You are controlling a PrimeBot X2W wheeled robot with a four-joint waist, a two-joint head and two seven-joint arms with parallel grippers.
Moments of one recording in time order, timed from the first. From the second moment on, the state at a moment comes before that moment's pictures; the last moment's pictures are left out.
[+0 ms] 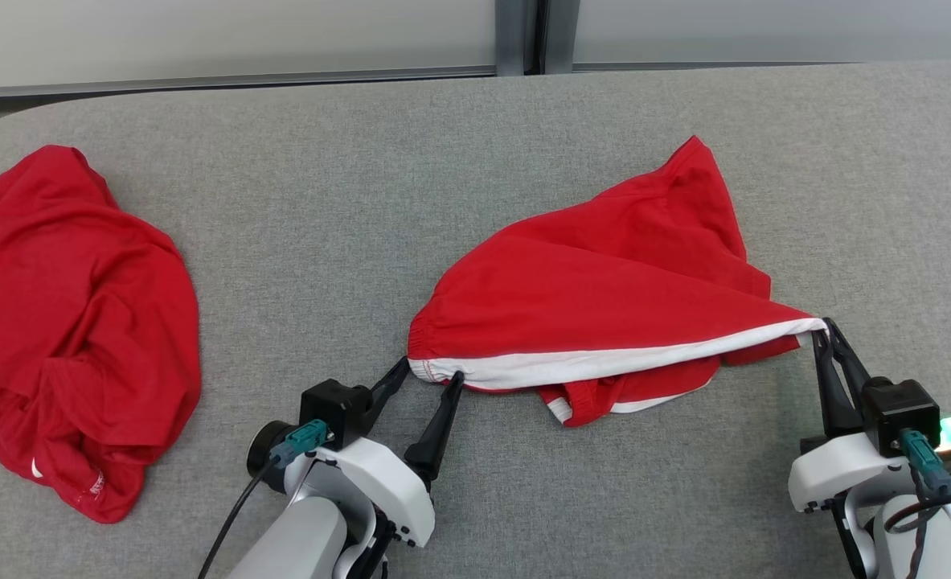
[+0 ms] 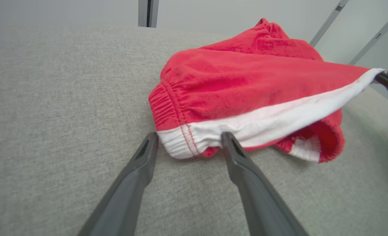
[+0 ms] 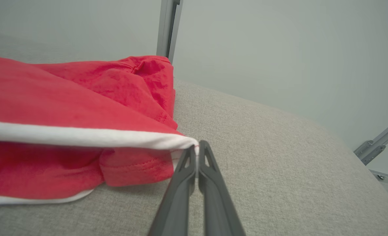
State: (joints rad) left arm -0.40 0.05 -0.56 0.68 -0.49 -0.13 -0.26; right arm -0.25 -0.09 -0.08 0.45 -0.22 0.13 -0.26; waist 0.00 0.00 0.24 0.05
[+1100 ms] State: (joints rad) left arm -0.75 0.20 -0.54 0.20 -0.52 -0.10 -0.13; right arm -0.51 -0.27 0.00 0.16 -0.17 0.13 -0.22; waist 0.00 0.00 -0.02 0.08
